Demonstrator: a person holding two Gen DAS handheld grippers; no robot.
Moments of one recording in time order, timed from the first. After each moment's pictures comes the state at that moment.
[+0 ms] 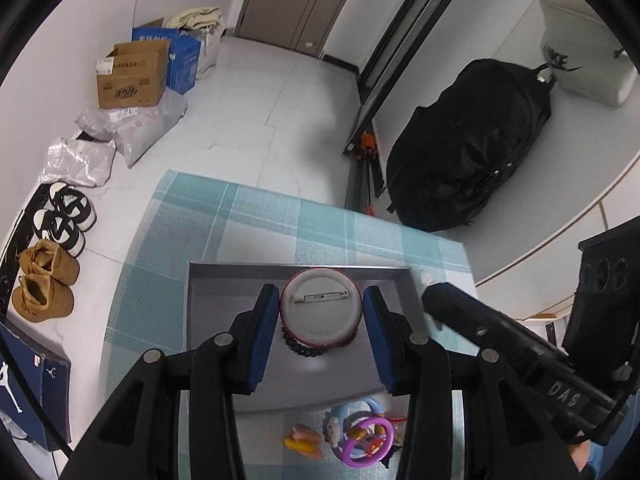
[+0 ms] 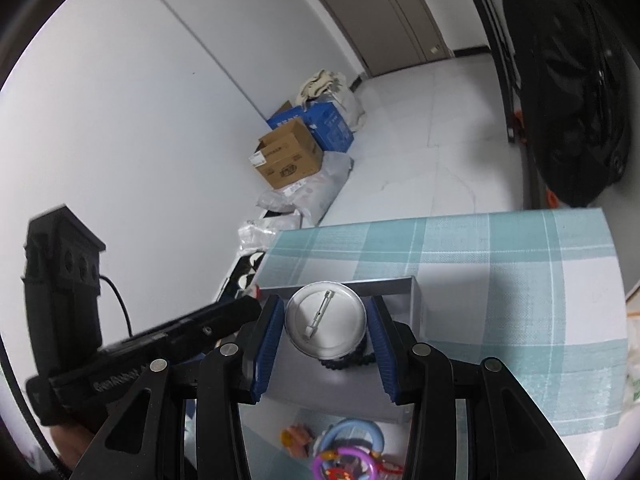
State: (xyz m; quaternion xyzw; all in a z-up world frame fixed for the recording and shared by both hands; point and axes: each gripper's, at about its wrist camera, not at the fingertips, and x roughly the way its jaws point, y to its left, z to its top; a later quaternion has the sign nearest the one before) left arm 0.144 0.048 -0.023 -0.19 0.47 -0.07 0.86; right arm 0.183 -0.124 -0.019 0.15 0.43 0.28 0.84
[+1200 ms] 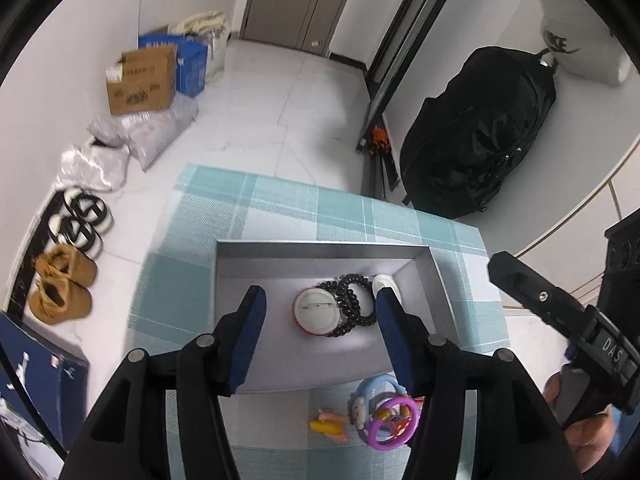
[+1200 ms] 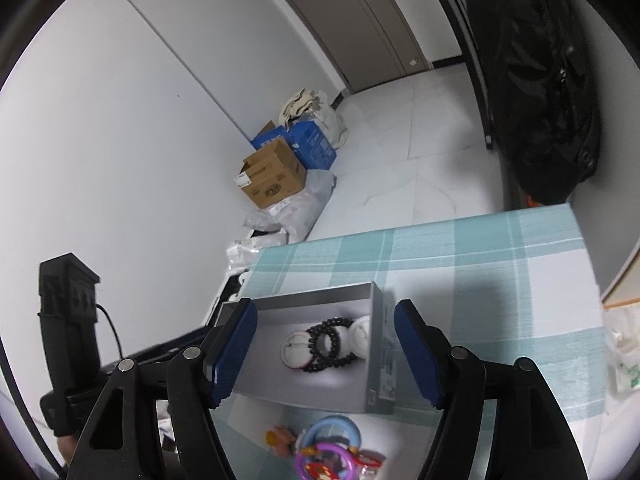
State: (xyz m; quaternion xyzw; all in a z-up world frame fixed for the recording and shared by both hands) left arm 0.125 0.044 -0.017 -0.14 0.47 -0.05 0.87; right arm 0.169 -0.153 -0.010 0.17 0.41 0.25 0.86
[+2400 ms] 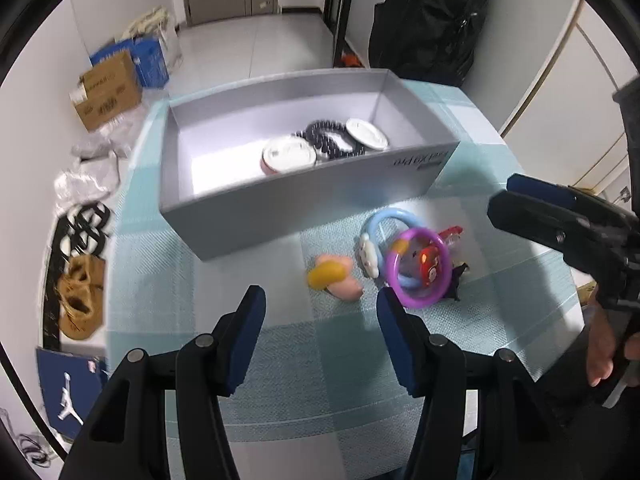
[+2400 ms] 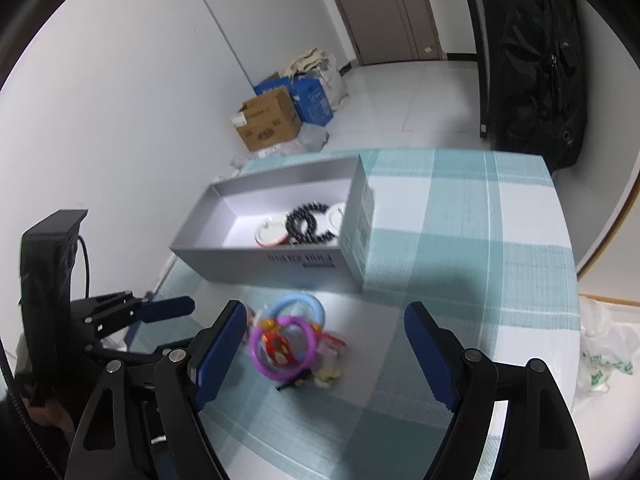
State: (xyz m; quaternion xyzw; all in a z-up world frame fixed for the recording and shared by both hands) left arm 0.065 0.013 -0.068 -0.01 0.54 -0.10 0.83; right arm 0.095 -0.153 -0.050 0.05 0.45 0.25 0.85
